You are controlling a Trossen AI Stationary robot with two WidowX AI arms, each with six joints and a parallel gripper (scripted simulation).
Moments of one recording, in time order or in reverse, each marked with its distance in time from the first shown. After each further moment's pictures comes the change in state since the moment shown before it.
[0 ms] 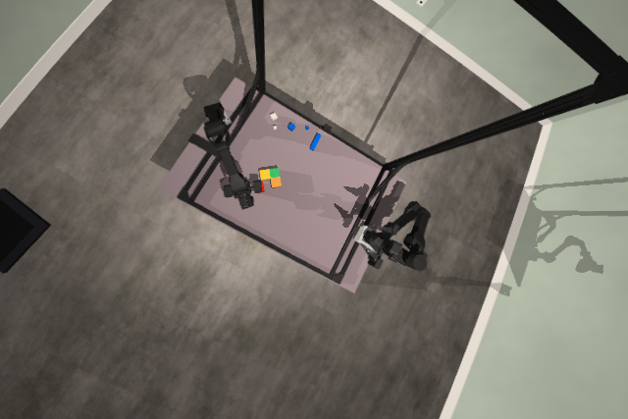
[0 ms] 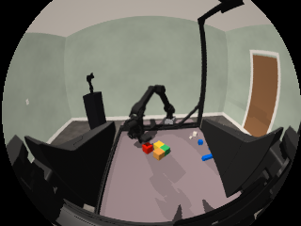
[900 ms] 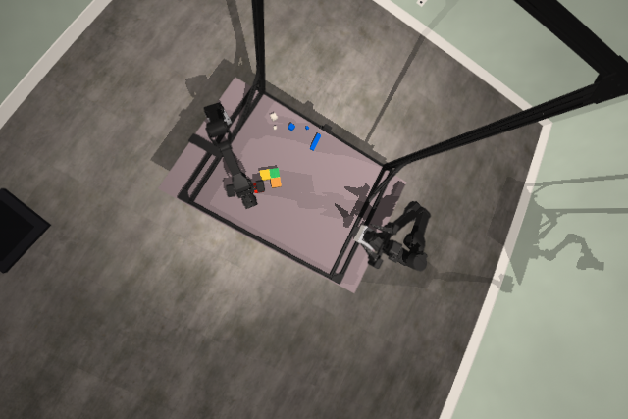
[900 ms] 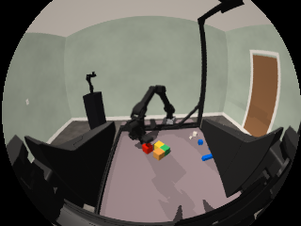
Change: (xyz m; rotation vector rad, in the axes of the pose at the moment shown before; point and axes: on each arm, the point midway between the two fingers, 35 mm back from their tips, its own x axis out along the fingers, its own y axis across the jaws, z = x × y) left arm 0.000 0.000 0.000 0.000 0.000 0.000; right arm 0.000 0.013 0.000 0.000 -0.001 0.000
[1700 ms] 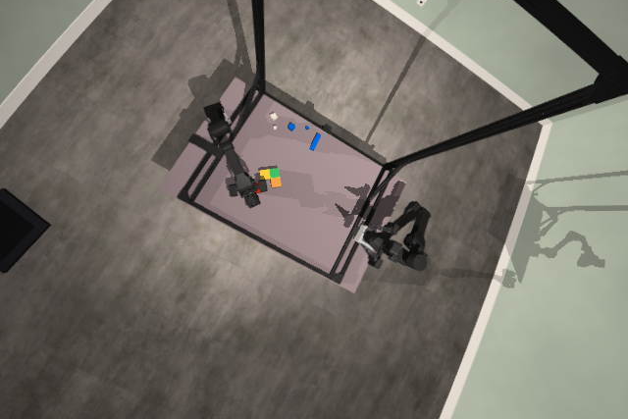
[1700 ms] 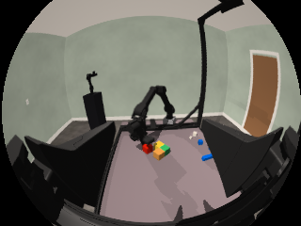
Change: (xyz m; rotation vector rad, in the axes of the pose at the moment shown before) left arm 0.000 0.000 0.000 0.000 0.000 0.000; right arm 0.000 0.012 0.000 0.000 0.000 0.000
